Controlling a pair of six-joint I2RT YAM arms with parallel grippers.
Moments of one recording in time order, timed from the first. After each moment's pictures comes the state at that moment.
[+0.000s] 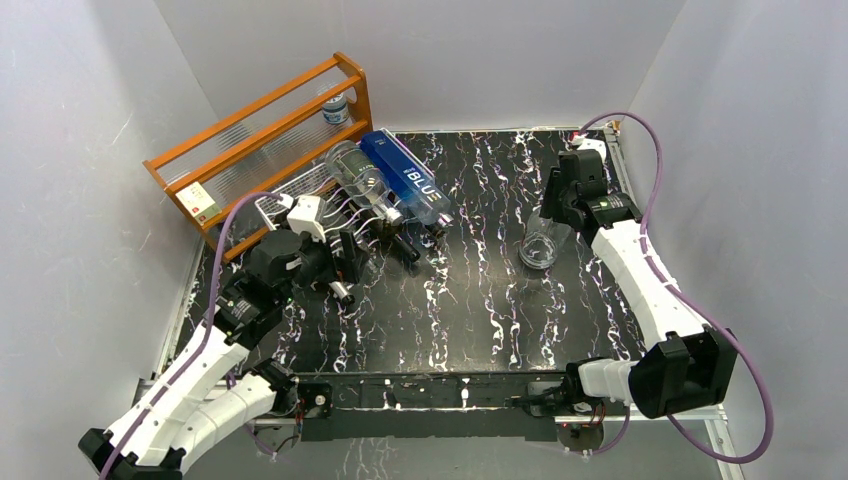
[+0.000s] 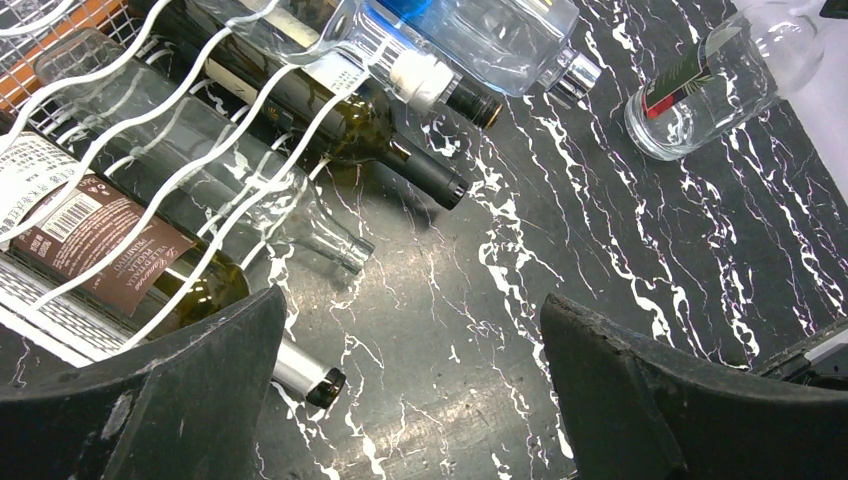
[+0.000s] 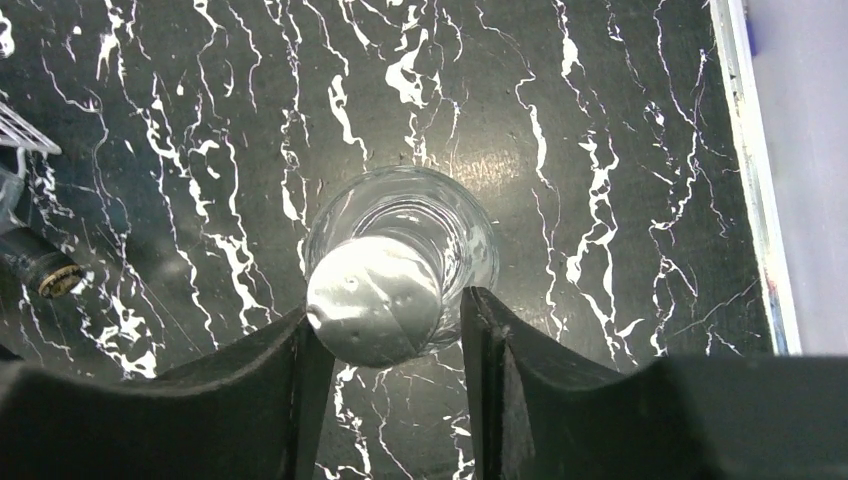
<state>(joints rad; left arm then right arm) -0.59 0.72 0.80 -0.48 -0.11 -0.33 0.25 1.26 1.18 -0.69 0.29 0.31</state>
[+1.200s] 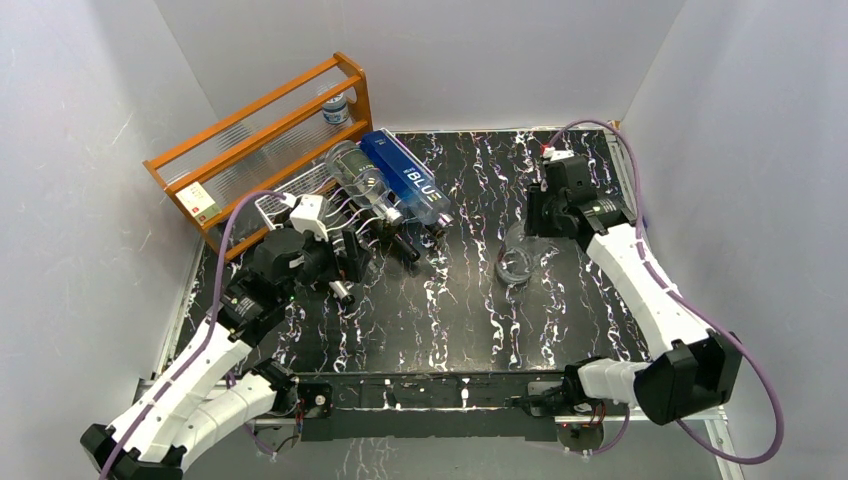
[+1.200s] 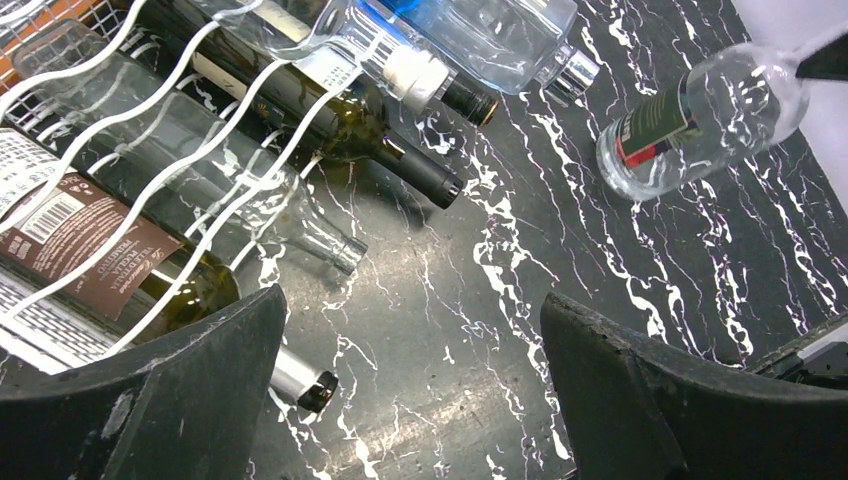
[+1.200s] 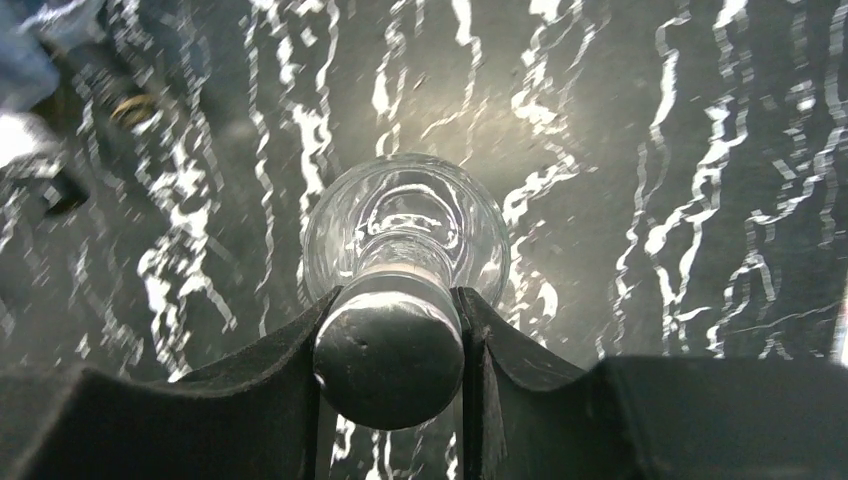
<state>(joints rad) -0.59 0.74 0.79 -0.47 -0.10 -0.34 0.34 1.26 1.20 -0.78 0.15 0.25</state>
